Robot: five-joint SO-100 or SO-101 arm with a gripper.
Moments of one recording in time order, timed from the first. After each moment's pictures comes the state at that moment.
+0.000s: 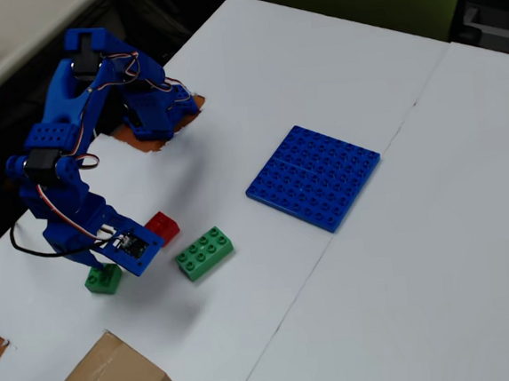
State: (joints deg) arm 63.2 63.6 60.5 80.2 -161.6
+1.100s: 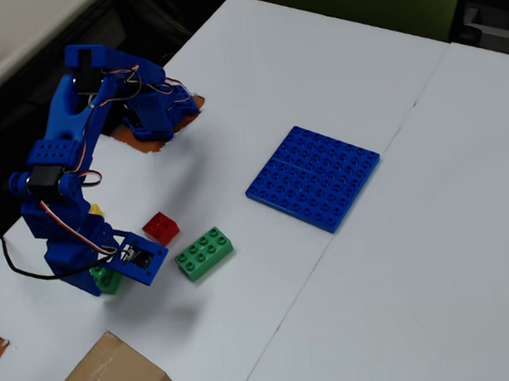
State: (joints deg) arm 62.5 55.8 53.1 73.6 -172.4
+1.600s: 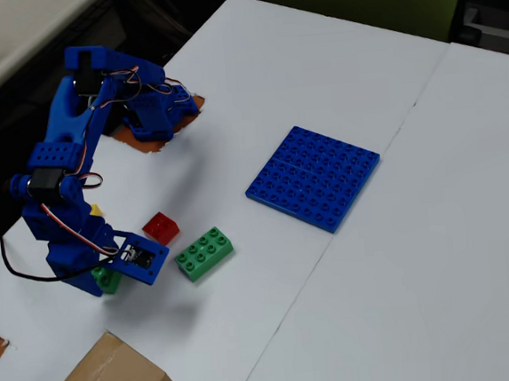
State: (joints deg) arm 62.8 55.0 53.1 73.6 -173.6
